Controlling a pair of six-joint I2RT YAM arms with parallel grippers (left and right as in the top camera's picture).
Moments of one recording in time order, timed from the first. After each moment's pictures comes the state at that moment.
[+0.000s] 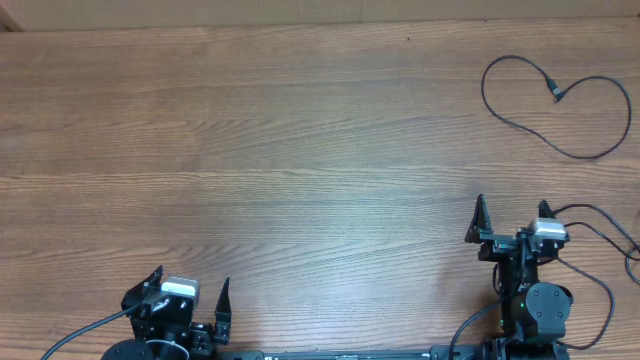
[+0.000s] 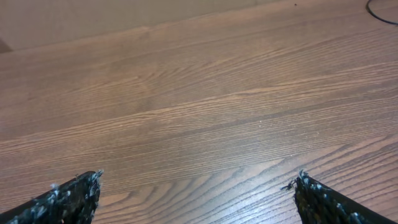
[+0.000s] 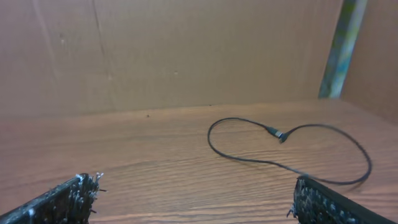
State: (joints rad) left arm -0.09 0.01 0.68 -1.10 0.04 0.10; right arm -0.02 0.01 0.02 -0.02 0.09 0.00
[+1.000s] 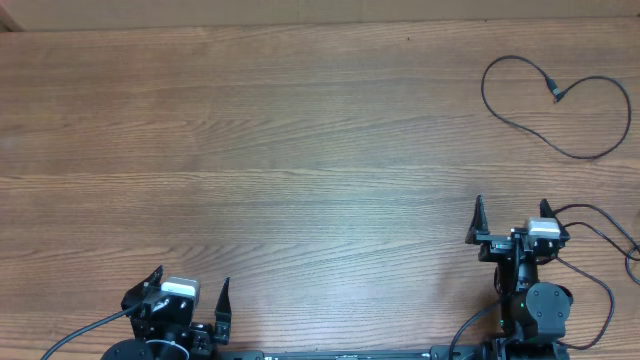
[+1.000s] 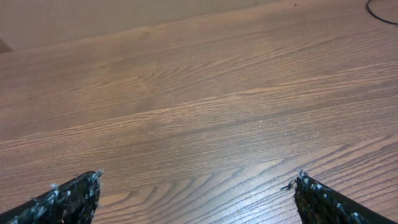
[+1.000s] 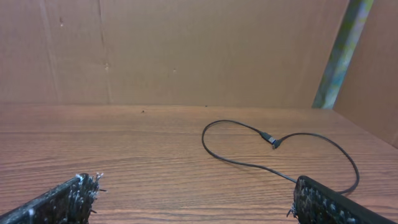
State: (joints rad) left arm -0.09 0.01 0.68 -1.10 0.04 0.10; right arm -0.02 0.01 0.02 -0.02 0.08 -0.06
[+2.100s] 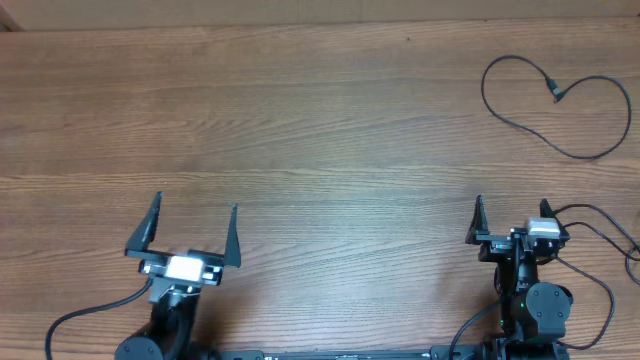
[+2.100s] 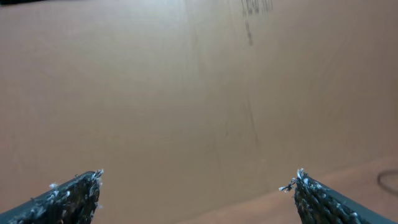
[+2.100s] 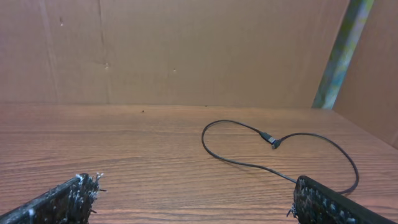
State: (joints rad) left arm -0.07 0.01 0.16 0.22 0.16 0.18; right arm -0.02 0.01 0.02 -0.02 0.08 -0.06
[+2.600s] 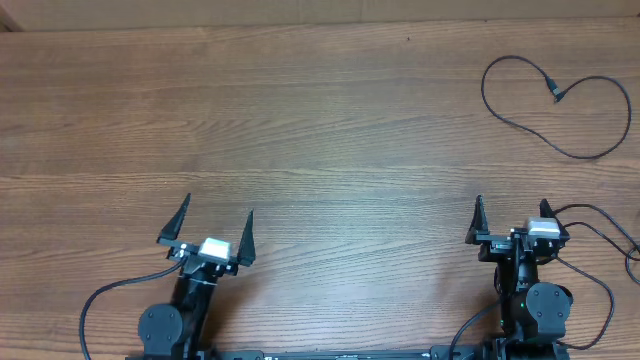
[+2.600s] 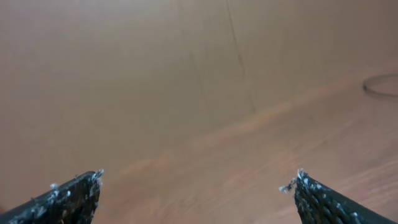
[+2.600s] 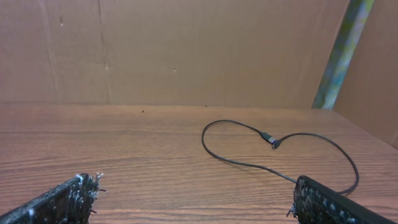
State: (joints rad) left arm -0.07 0.01 0.01 0.10 0.19 0.29; right arm -0.02 0.01 0.02 -0.02 0.08 -0.06
